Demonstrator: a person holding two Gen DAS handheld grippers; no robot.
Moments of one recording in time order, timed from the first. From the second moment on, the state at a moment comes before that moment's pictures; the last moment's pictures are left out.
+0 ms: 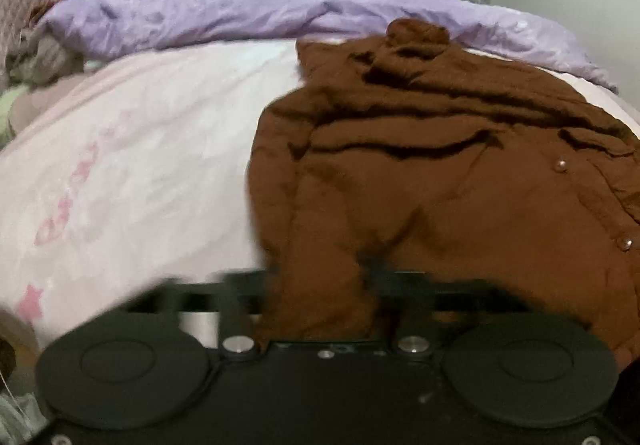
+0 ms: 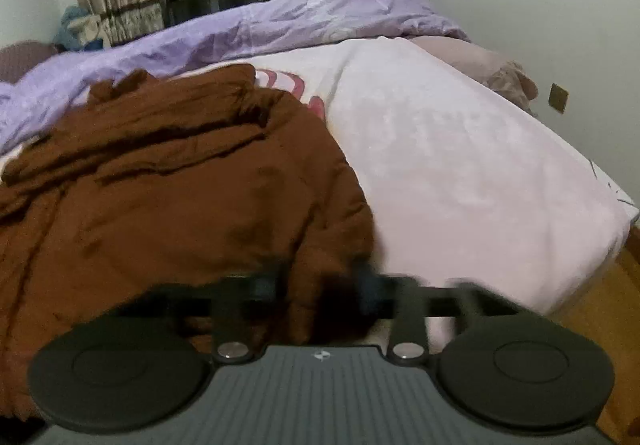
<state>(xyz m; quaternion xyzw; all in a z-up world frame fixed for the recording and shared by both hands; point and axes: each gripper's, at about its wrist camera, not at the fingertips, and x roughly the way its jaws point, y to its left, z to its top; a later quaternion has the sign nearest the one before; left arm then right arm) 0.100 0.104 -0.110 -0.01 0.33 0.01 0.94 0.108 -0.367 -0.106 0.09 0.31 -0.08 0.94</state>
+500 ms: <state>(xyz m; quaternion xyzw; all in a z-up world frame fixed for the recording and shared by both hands) 0.119 0.108 -0.102 0.02 0.36 0.04 0.93 0.076 -0.336 -0.091 0.10 0.29 -0.13 0.94</state>
